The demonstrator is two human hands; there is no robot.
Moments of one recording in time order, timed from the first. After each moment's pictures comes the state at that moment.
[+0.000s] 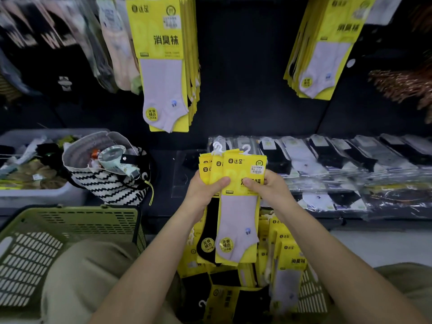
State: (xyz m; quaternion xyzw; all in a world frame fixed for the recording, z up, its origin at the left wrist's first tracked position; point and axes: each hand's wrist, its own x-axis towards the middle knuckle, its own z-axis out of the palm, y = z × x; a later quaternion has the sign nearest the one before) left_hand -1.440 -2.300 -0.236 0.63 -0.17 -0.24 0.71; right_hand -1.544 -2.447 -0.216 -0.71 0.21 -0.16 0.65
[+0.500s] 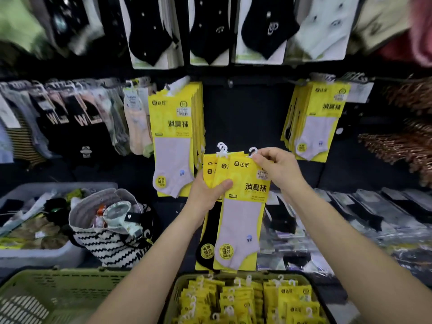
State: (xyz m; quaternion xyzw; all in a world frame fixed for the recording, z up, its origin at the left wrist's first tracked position) left_hand -1.381 -2.336 -0.116 0.65 -0.27 -0.13 0.70; right_hand -1.466 -2.492 -0.062 -0.76 0.15 -0.32 0.55
